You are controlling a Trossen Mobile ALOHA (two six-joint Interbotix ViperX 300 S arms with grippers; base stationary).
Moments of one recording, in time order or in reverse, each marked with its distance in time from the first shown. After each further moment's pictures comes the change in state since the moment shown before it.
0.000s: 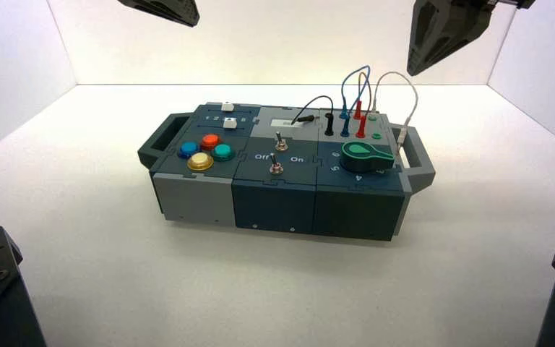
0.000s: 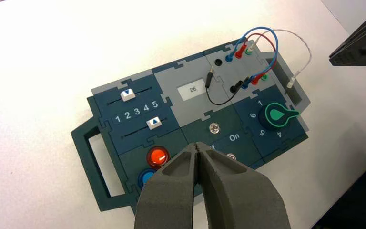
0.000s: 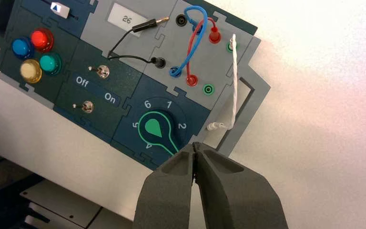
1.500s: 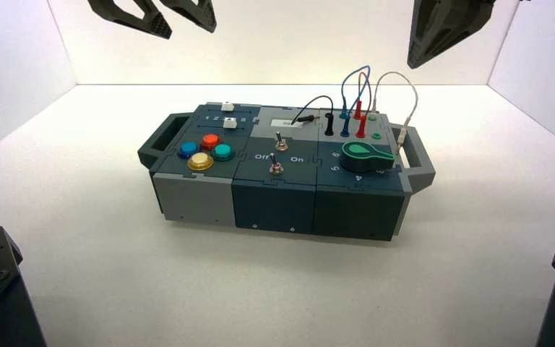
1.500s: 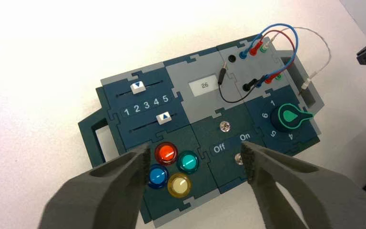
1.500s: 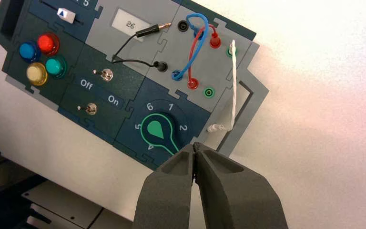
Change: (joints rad) left arm 0.035 0.038 -0.002 0.002 -0.003 -0.015; right arm 0.000 -0.014 -0.014 -0.002 0.012 0.000
